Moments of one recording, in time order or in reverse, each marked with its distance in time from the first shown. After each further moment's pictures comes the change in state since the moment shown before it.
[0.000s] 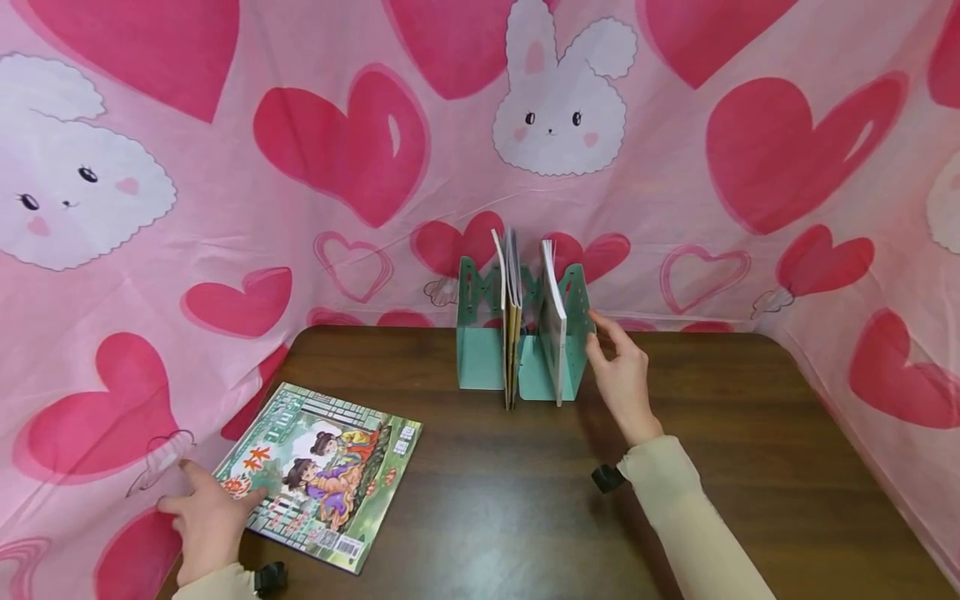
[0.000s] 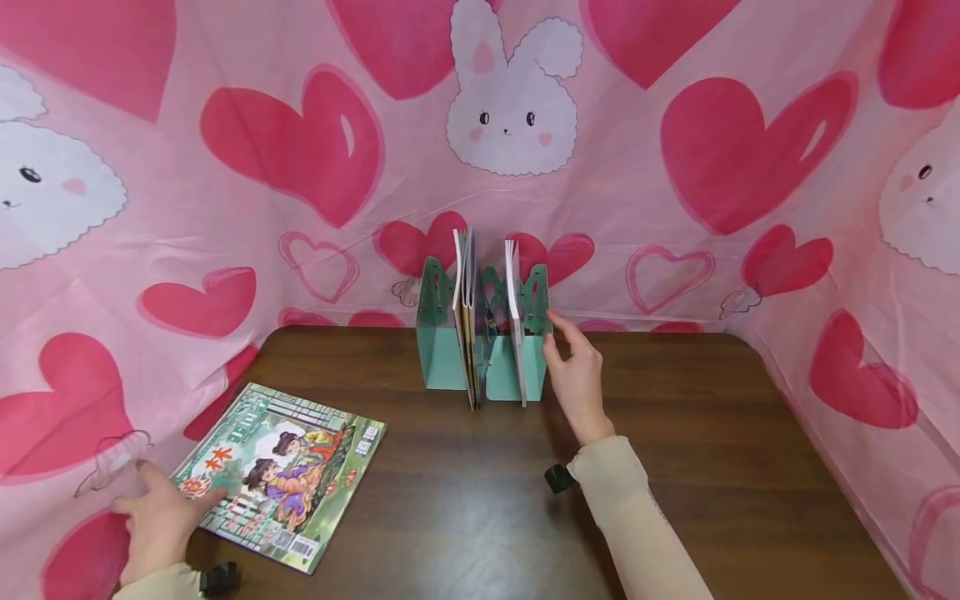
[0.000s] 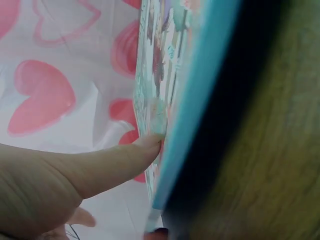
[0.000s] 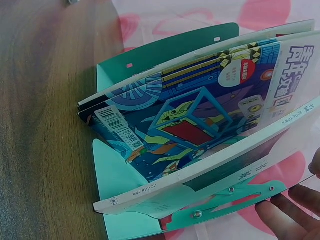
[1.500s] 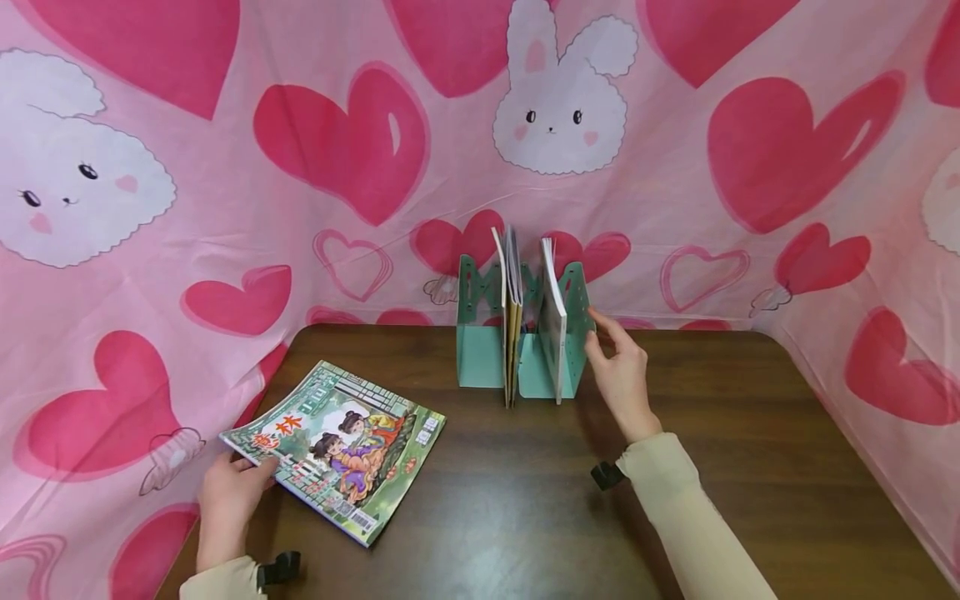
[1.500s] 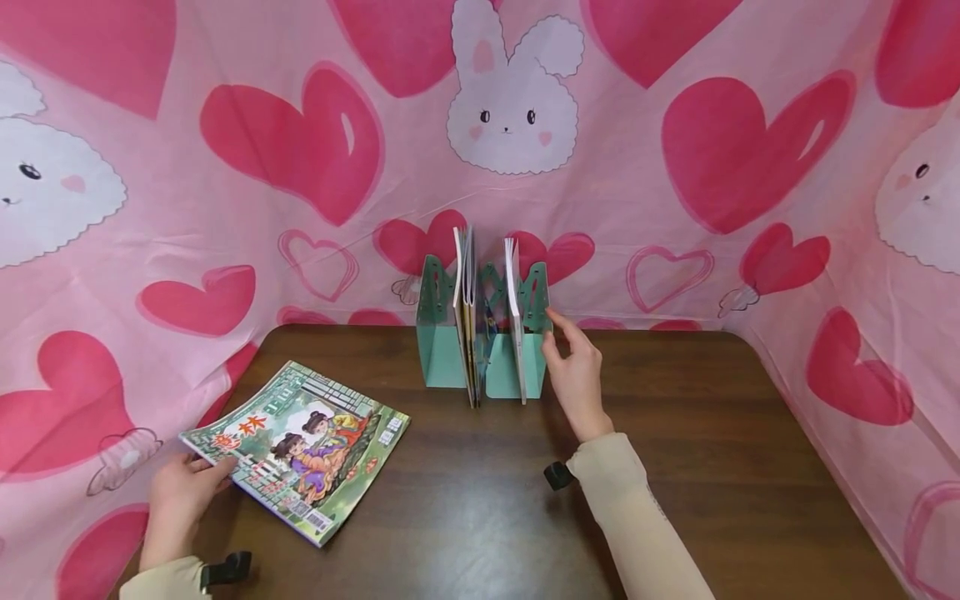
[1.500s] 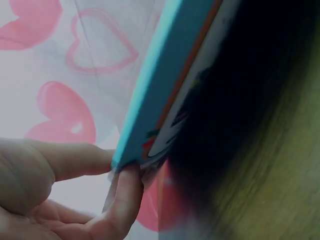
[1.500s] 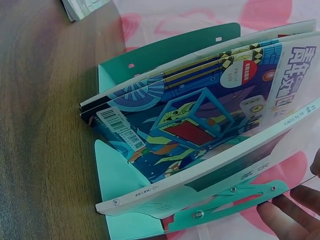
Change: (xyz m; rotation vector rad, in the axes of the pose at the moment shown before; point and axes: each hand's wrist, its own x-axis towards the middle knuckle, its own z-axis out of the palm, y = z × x) left_hand 0.009 0.028 0.004 -0.239 -0.079 0.081; right_hand 0.000 -0.002 0.001 -0.007 -0.010 0.011
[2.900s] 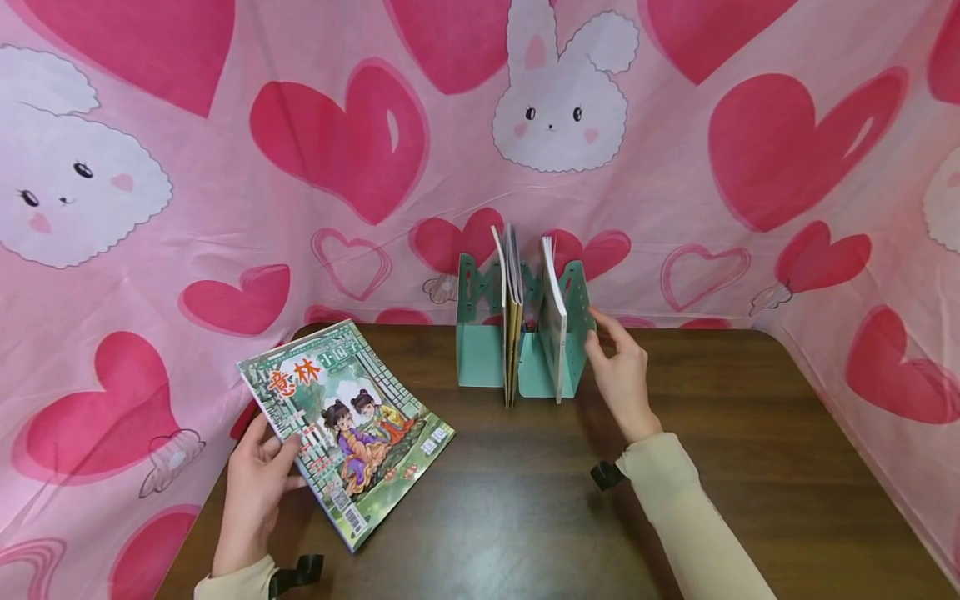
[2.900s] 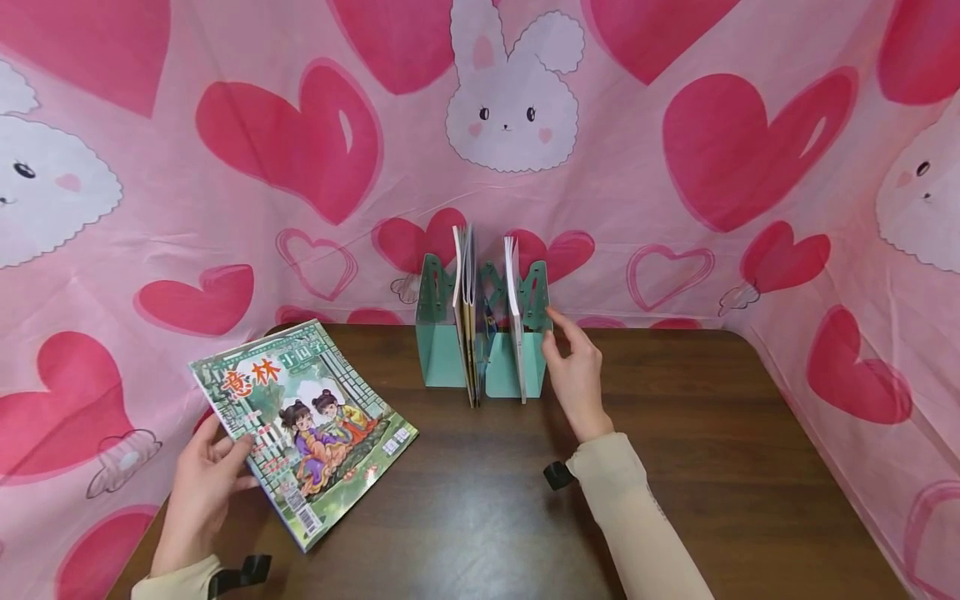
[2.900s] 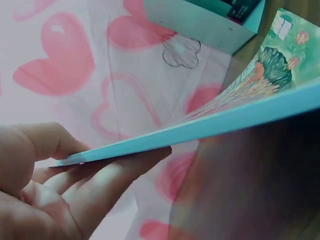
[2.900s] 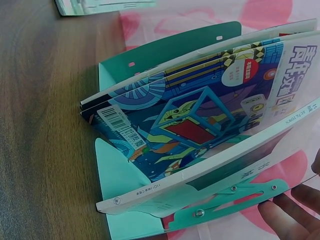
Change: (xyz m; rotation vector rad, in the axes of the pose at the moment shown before) left_hand -0.030 0.043 0.023 -0.489 -0.106 0.127; right_hand -0.001 0.003 0.001 0.013 0.002 0.011
